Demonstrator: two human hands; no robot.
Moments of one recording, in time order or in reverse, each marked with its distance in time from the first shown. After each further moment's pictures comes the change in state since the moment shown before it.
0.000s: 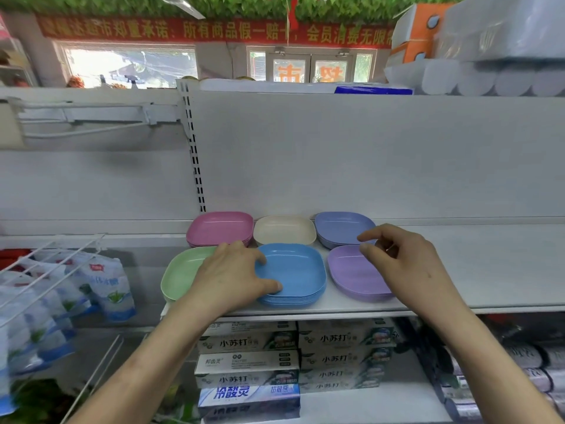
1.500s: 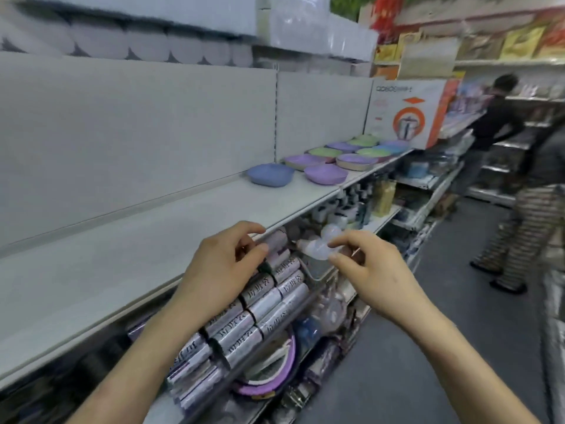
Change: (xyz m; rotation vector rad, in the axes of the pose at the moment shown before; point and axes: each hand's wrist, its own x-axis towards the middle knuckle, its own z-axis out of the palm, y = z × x) left_hand -0.004 0.532 0.160 -0.775 -0.135 0.838; right_hand -0.176 0.256 -0.395 -0.432 0.329 0.416
